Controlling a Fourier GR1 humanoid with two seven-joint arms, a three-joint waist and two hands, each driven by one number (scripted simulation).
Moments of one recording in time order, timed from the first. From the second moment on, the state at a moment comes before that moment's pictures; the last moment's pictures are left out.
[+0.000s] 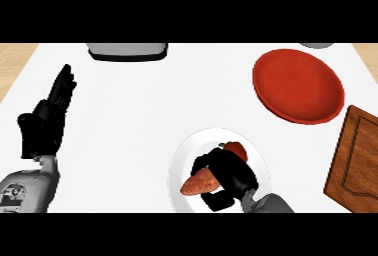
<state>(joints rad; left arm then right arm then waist) -0.22 0.26 0.02 -1.59 -0.13 0.15 0.17 -0.19 -0.08 0.56 -1.47 0.69 0.26 0.27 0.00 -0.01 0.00</state>
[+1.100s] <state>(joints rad) -0.26 0.21 0.00 -1.59 -0.17 0.10 0.16 -0.51 0.00 0.53 -1.36 0.74 -0.10 0.77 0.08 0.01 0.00</state>
